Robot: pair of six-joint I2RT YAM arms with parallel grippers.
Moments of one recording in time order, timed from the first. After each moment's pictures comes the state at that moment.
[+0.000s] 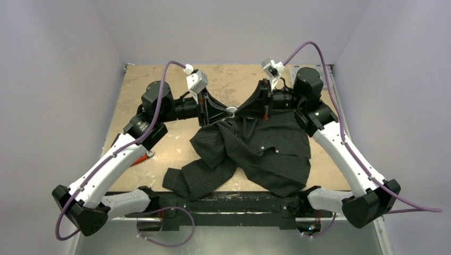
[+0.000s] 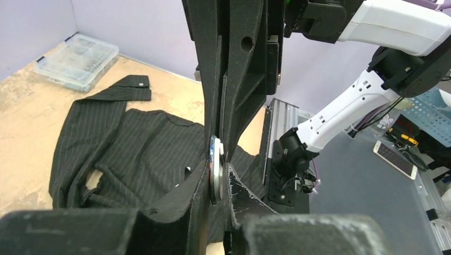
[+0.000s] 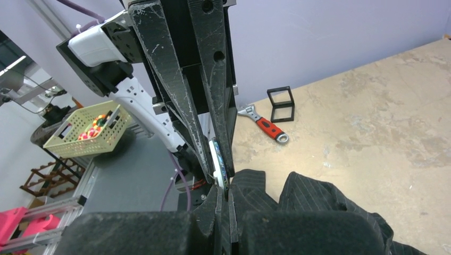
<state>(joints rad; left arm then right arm) -0.63 1.12 1.22 -0.09 0.71 -0.25 0.45 1.22 1.28 -0.11 -1.09 0.33</state>
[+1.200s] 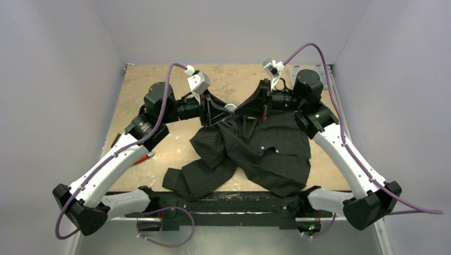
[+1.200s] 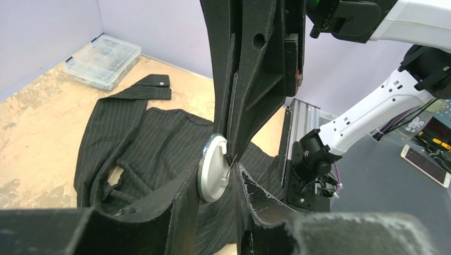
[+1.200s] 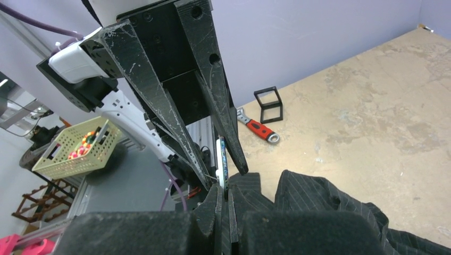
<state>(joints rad) -0.65 1.12 1.20 -0.10 0.63 -0.20 0.45 1.19 1.25 -0.11 -1.00 0.37</state>
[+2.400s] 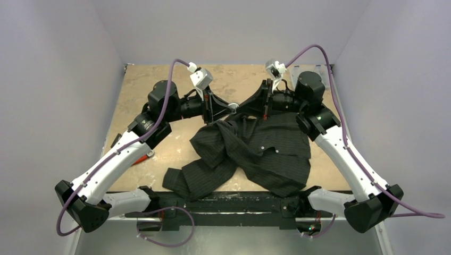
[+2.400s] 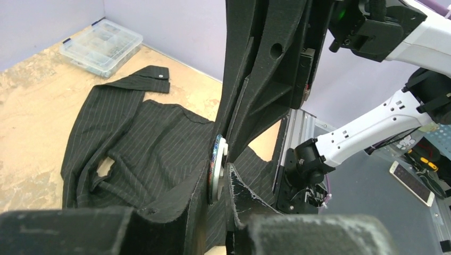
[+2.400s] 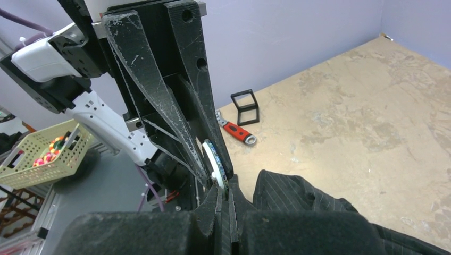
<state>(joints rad) -0.66 1.15 1.23 -0.12 0.57 -0.28 0.45 1.17 1.24 -0.13 -0.92 0.30</state>
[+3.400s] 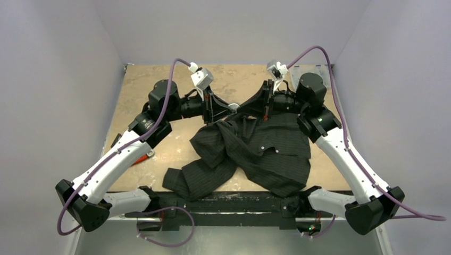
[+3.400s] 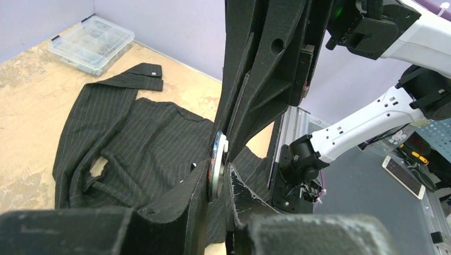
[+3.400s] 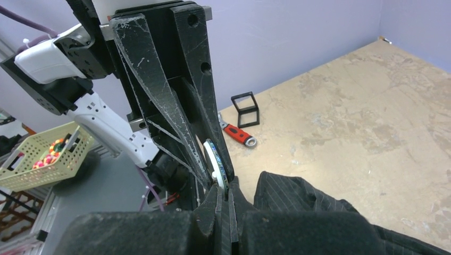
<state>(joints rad) -0.66 1.16 1.23 -0.12 0.60 -0.29 0.45 1.15 1.22 -0.11 -0.91 0.32</state>
